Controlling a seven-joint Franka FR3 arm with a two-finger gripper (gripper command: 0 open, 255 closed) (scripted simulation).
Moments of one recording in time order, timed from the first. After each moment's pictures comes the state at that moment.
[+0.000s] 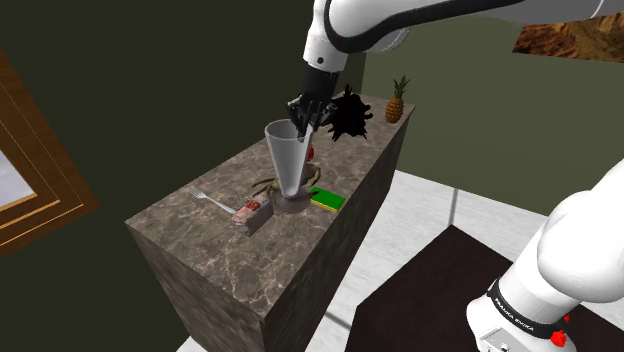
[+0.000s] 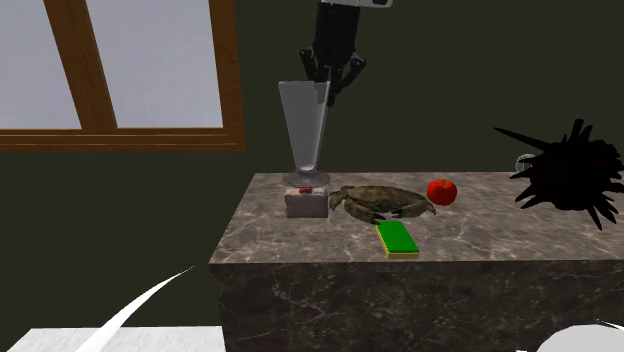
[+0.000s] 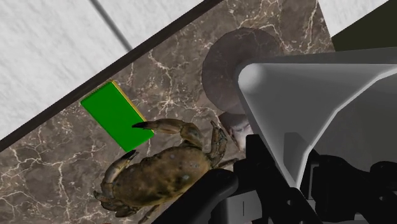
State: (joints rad) arm 0.06 -0.14 0.30 -1.98 0.17 2.02 0.42
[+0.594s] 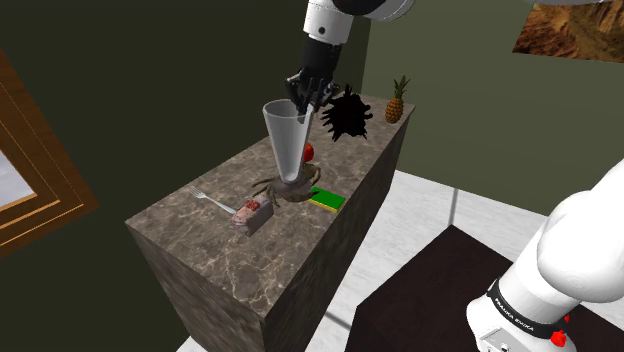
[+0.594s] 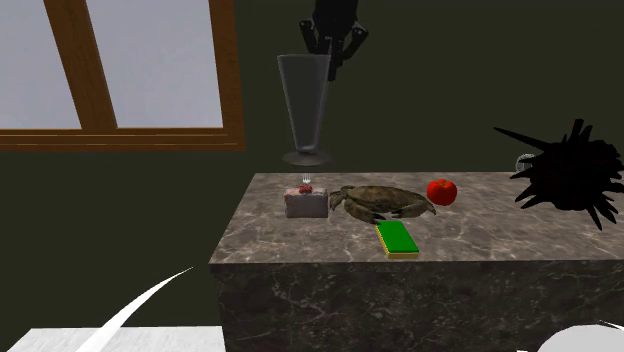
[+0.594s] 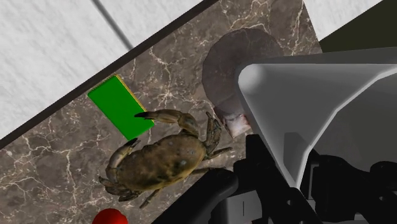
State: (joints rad) arm 0.06 -0.14 0.29 -1.86 0.16 1.90 0.43
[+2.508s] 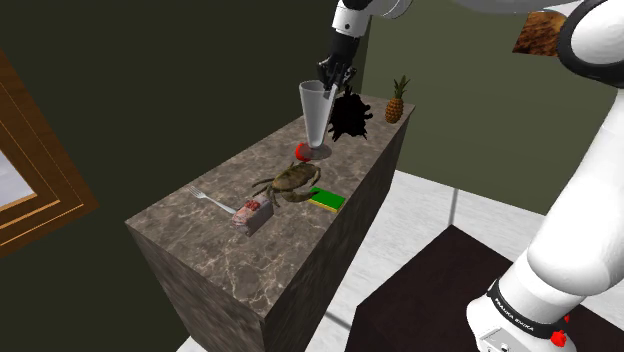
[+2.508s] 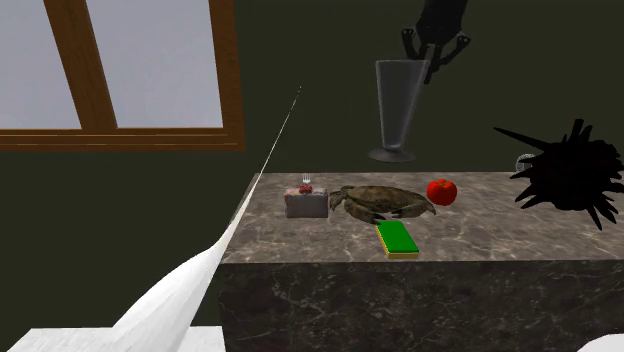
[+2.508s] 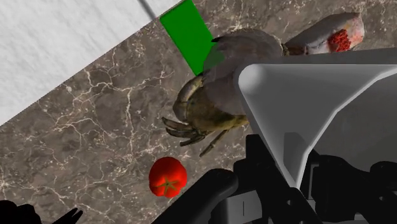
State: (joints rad) arm -0.10 0.13 0.13 -1.55 0.15 1.81 0.12
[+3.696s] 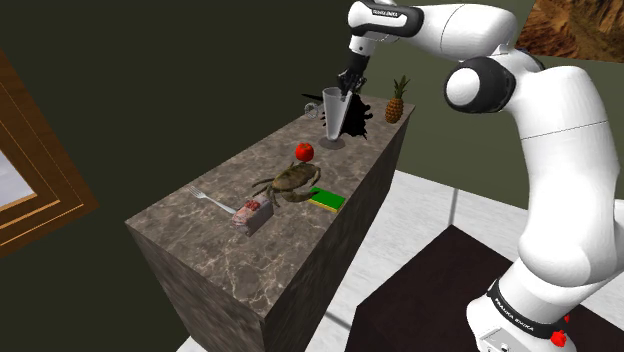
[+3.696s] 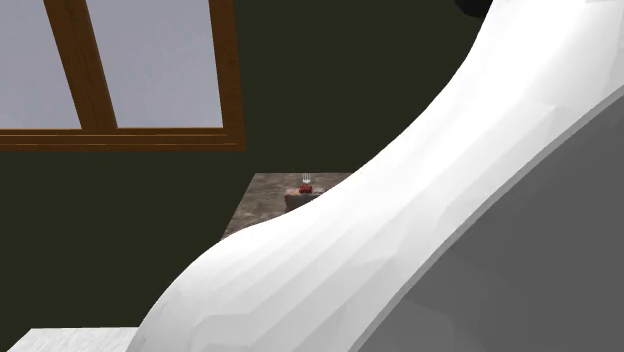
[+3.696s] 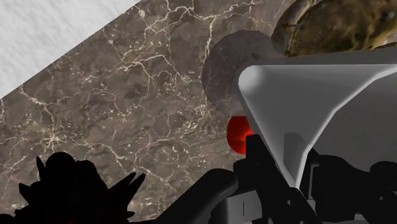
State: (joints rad) arm -0.27 0.69 0.04 -0.89 0.17 1.66 -0.12
